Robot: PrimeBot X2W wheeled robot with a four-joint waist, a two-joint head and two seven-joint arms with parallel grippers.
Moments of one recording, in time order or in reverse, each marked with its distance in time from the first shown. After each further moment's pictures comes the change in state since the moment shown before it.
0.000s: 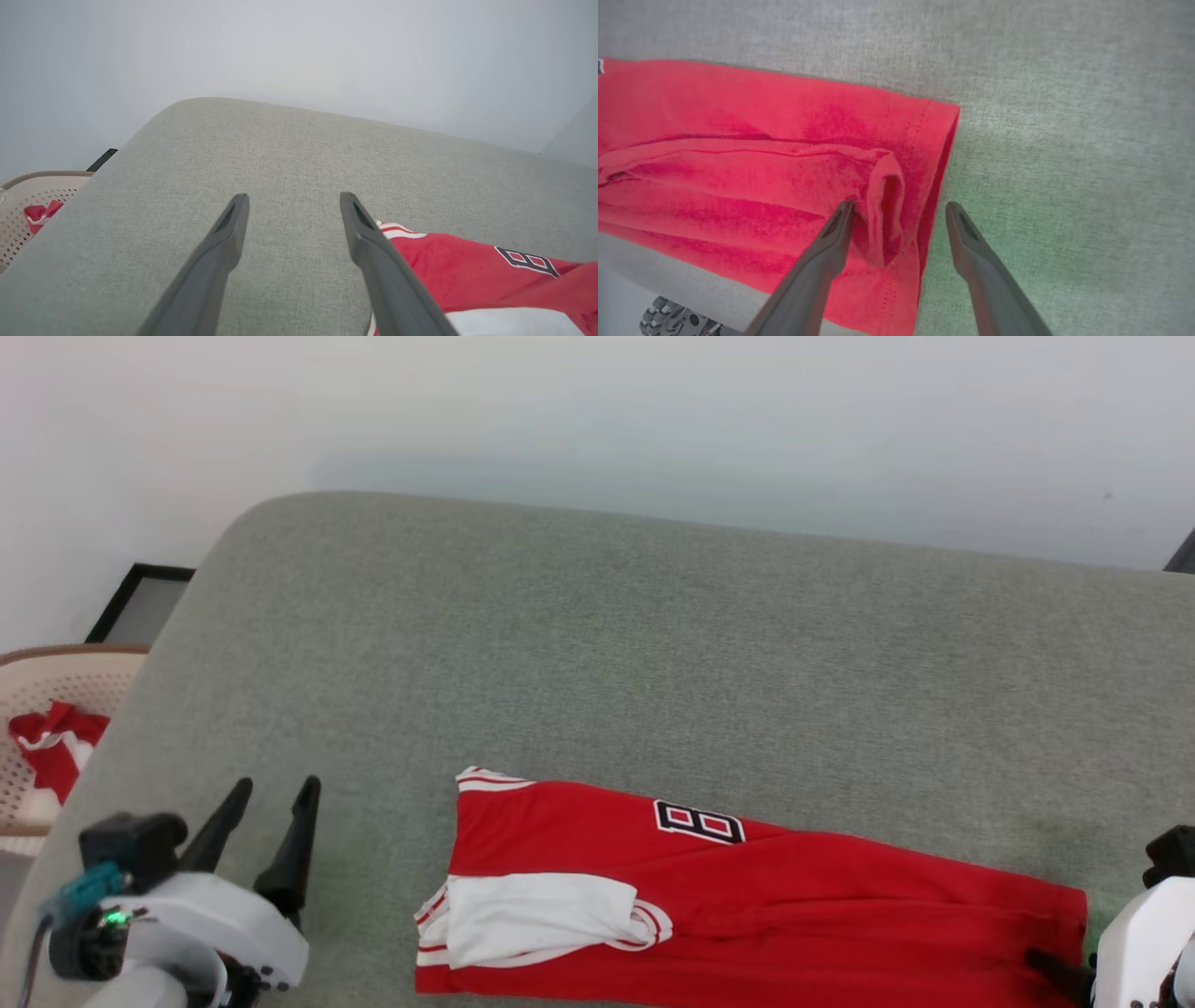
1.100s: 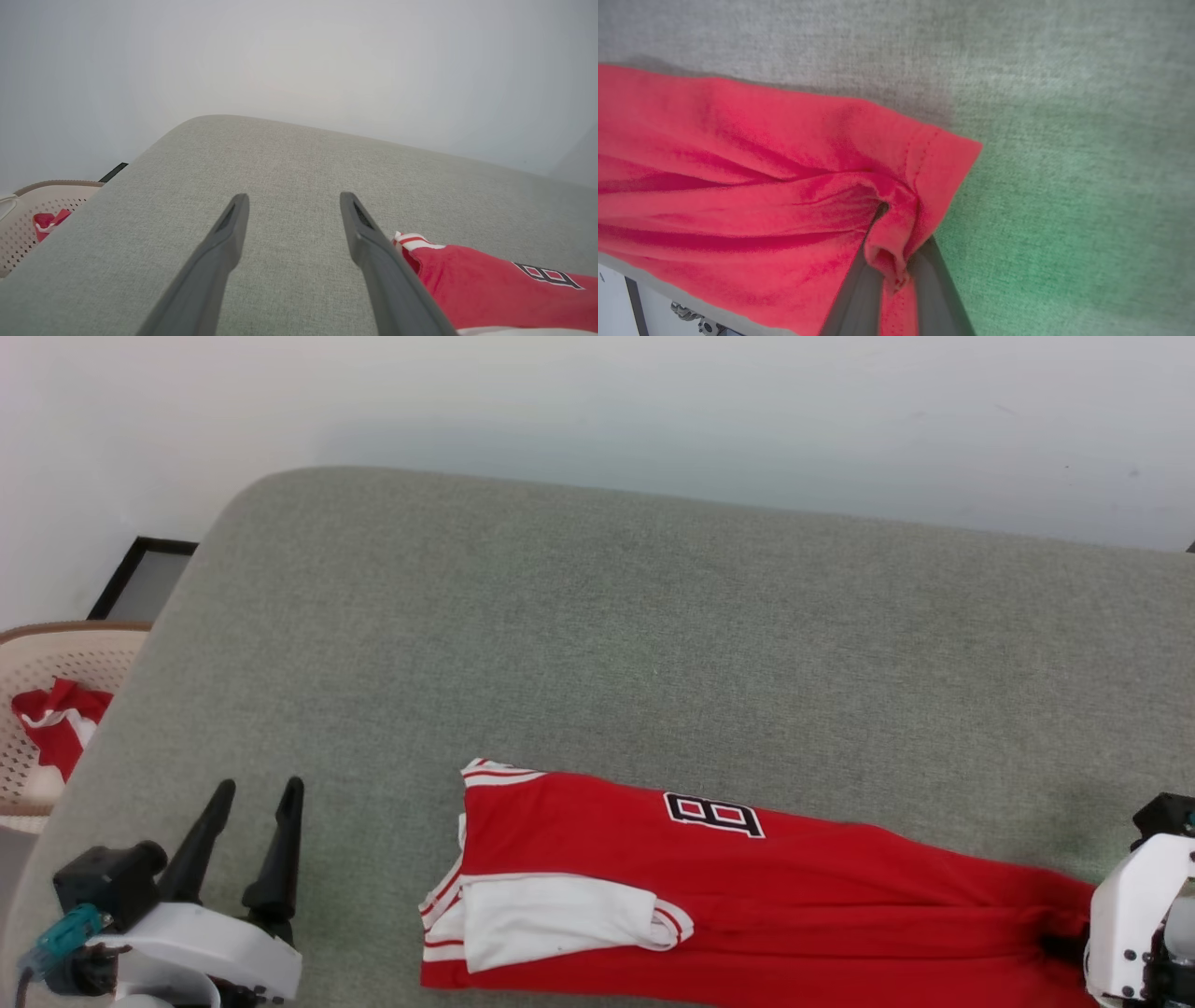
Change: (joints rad) left arm 0.134 -0.223 0.372 0.037 0.309 -0.197 0.000; right arm -0.157 0.007 -0.011 0.221 0.006 0.001 0.081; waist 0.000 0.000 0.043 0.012
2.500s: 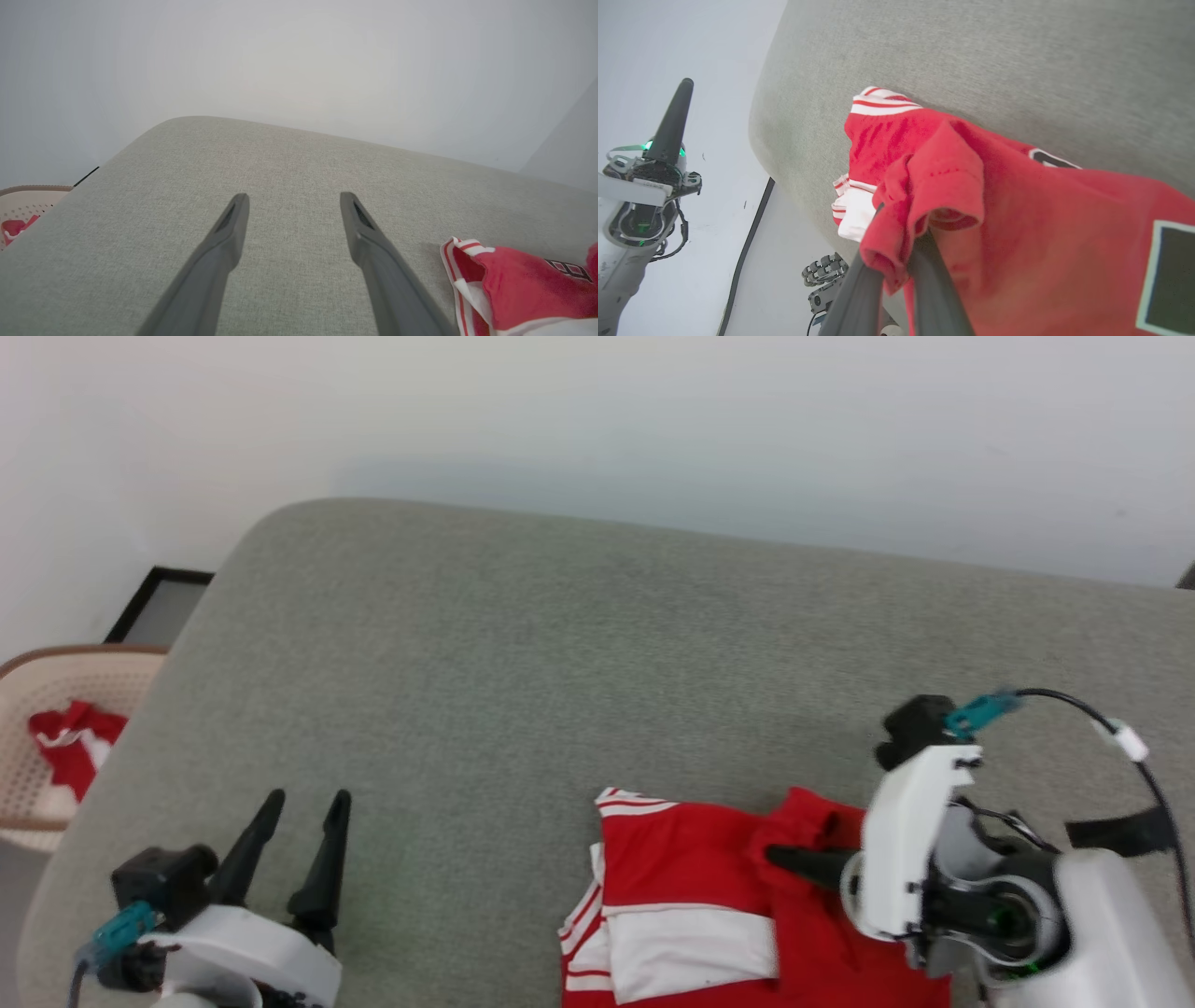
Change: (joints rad) left arm -0.019 -0.042 -0.040 0.049 0.029 -0.044 0.002; right arm -0.102 0.227 0.247 -0.234 0.222 -0.001 0.085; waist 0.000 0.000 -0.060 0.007
